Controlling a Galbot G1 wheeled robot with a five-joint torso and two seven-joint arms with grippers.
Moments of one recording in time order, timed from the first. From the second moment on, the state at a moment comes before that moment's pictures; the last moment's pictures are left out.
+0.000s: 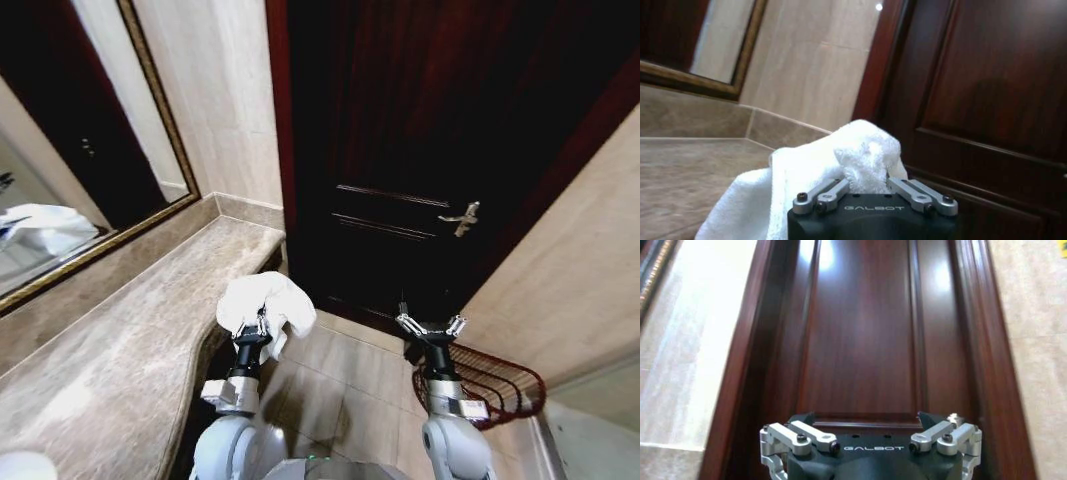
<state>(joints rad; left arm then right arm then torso) 1.71 -1.57 -0.40 -2.24 -0.18 -0.11 -0.08 -1.63 1.56 0.59 2.12 0.03 0.47 -0.04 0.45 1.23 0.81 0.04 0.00</state>
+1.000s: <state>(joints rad) 1.70 -1.59 -0.40 -2.25 -0.19 -0.11 -0.06 -1.62 1.54 0.59 2.12 0.03 0.48 -0.02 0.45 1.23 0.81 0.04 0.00</state>
